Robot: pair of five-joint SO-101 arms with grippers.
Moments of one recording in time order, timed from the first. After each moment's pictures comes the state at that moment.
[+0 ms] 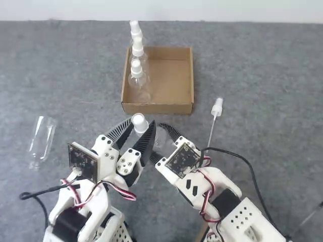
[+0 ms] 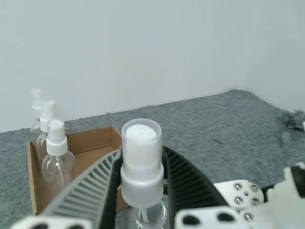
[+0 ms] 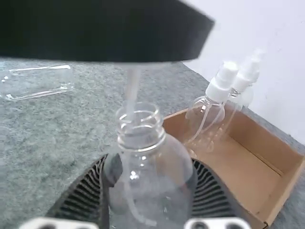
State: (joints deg) left arm 24.3 -103.5 71.3 54.2 10.2; right arm -45.0 -78.9 88.6 13.8 13.7
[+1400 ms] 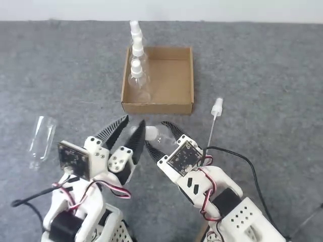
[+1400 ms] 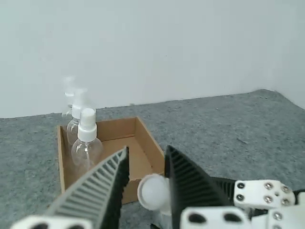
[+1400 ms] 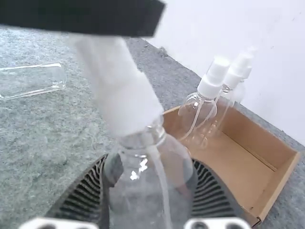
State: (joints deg) left arm 17.5 -103.5 68.7 59.4 12.0; right arm -43.9 -78.9 88.6 13.8 13.8
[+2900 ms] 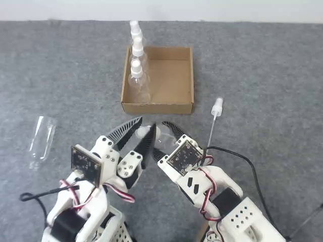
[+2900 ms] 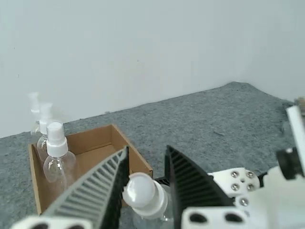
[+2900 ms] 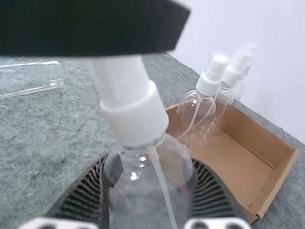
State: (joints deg) left arm 25.4 -103.5 69.4 57.7 7.4; right arm -43.9 -78.8 88.7 13.8 13.8
